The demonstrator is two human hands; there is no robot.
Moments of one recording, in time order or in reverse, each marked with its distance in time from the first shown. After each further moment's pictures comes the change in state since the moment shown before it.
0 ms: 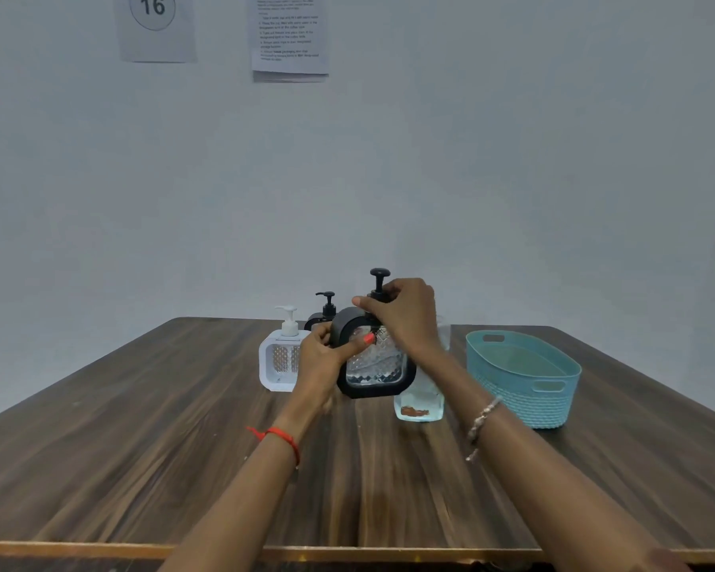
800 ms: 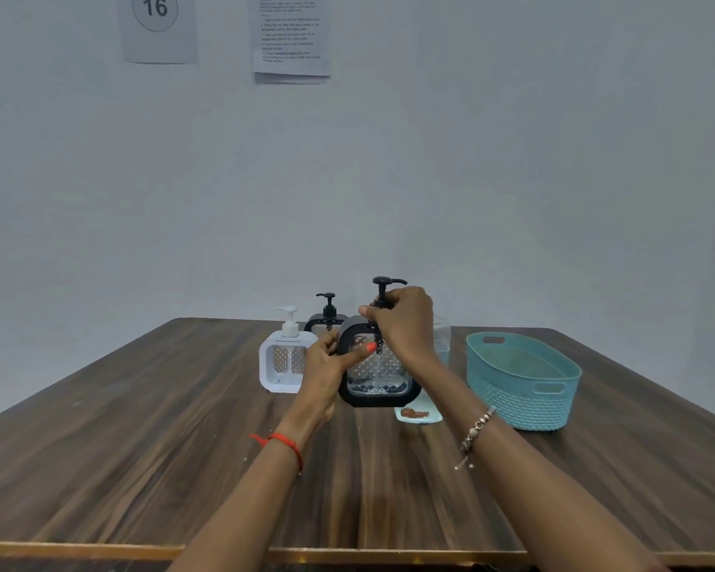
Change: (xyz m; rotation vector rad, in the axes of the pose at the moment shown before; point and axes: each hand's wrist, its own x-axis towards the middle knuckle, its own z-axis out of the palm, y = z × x) left_hand -0.002 -0.009 -0.002 -0.069 -0.076 -0.052; right_hand -0.010 -0.005 0.005 0.048 0.039 0.042
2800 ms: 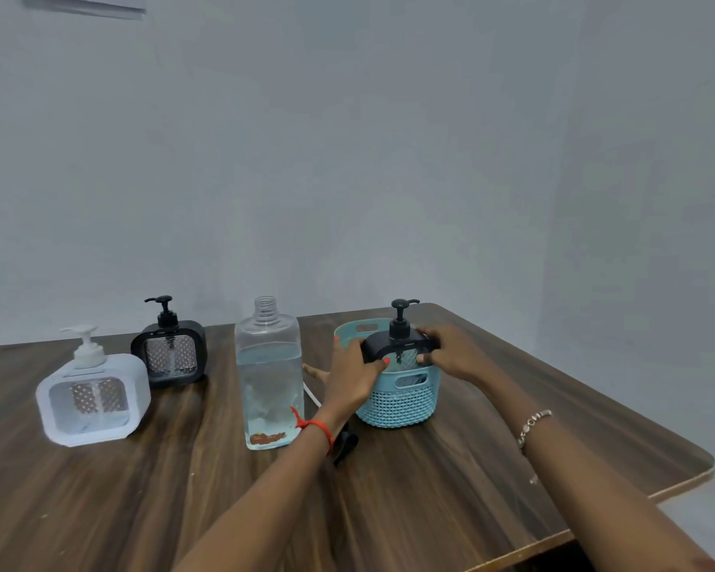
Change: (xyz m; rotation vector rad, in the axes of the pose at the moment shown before) left_hand 0.069 -0.159 0.187 0.913 -0.169 0.158; right_hand 0.061 0.218 -0.210 -0.509 -0.323 0.252
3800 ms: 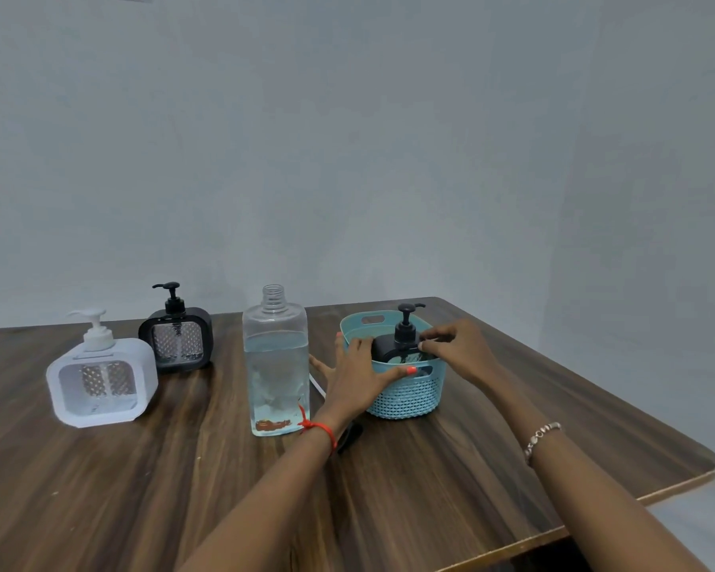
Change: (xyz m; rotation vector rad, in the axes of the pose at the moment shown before) left_hand -0.013 -0.010 -0.001 0.235 -0.158 0.058; right_hand -0.010 0.007 0.011 0.182 0.216 -0.027
